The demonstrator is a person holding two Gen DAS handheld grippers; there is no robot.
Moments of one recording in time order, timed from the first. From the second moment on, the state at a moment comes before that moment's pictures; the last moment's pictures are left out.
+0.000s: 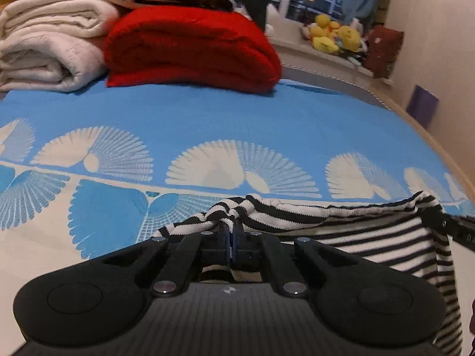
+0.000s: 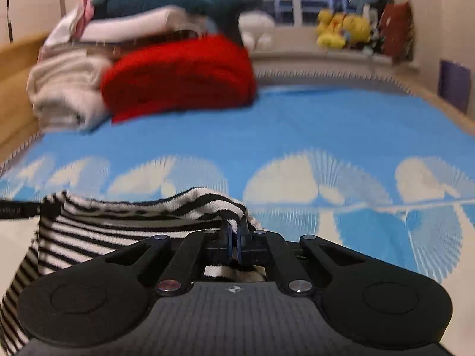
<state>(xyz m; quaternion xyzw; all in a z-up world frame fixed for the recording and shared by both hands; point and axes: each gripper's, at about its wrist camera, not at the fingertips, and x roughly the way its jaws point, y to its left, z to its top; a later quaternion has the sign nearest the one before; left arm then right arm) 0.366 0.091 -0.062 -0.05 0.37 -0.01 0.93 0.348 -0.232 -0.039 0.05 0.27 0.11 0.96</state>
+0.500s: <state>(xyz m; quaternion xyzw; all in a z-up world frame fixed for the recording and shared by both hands) 0.365 0.189 -0.078 -0.14 0.47 0.02 0.87 0.345 -0.312 -0.080 0.04 0.38 0.01 0.92</state>
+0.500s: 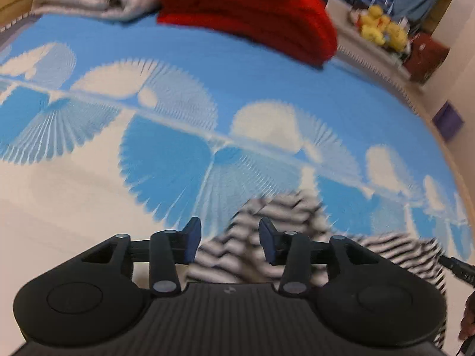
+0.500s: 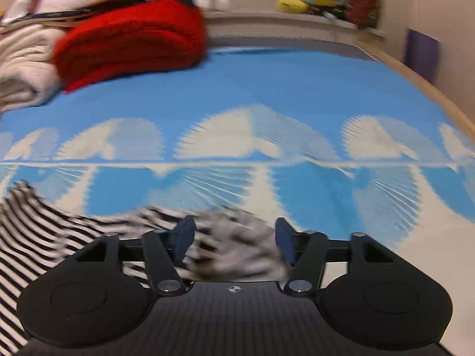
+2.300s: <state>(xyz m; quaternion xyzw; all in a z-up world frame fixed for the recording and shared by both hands) 0.198 0.188 -0.081 -0.14 0.56 0.05 0.81 0.191 -0.371 -0.101 0.19 0.50 -0.01 0.85</state>
